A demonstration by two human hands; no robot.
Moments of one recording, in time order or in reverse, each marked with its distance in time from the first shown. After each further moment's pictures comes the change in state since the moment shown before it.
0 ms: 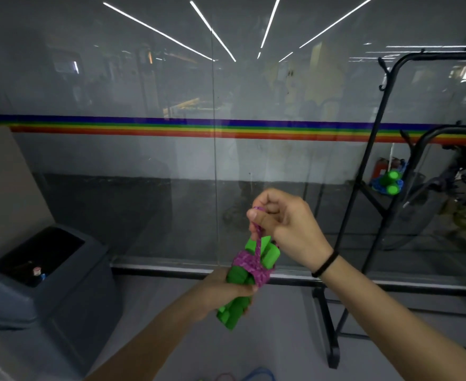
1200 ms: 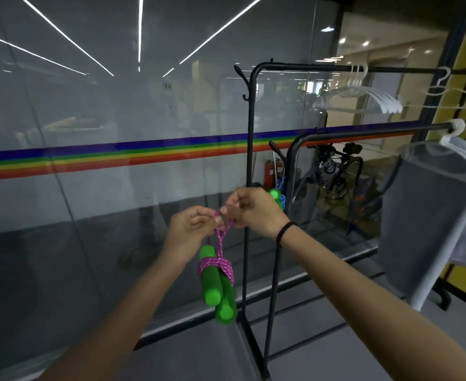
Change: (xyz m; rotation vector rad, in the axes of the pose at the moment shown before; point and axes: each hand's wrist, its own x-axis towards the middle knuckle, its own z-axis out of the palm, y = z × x) left_hand 0.292 0.162 0.123 -0.143 0.004 0.631; right_hand 0.109 0.150 -0.261 -0.408 0.304 0.269
